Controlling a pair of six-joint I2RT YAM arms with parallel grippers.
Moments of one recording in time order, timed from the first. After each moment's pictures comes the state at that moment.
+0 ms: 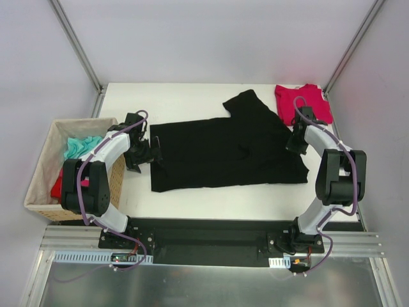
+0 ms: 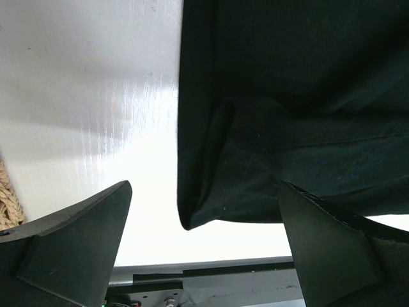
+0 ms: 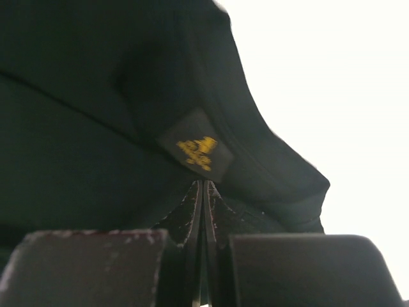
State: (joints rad) left arm -0.10 1.56 1.03 -0.81 0.16 -0.38; right arm -0.01 1.72 1.14 -0.66 0.20 0.41
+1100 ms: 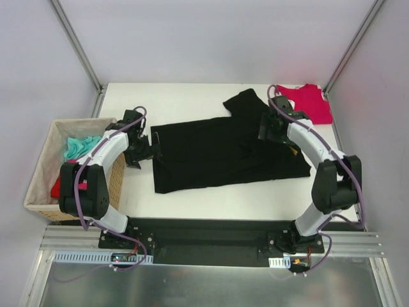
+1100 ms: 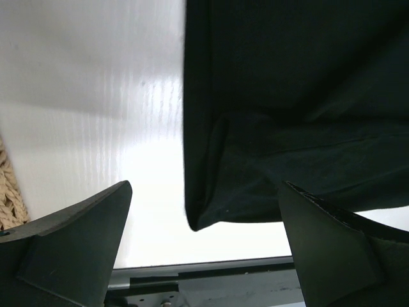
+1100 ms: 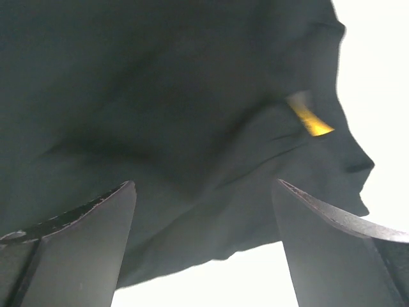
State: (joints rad) left arm -0.10 1.53 1.05 -0.82 0.16 -0.38; right arm 0.23 1.68 1.31 -0.74 0.30 0.39
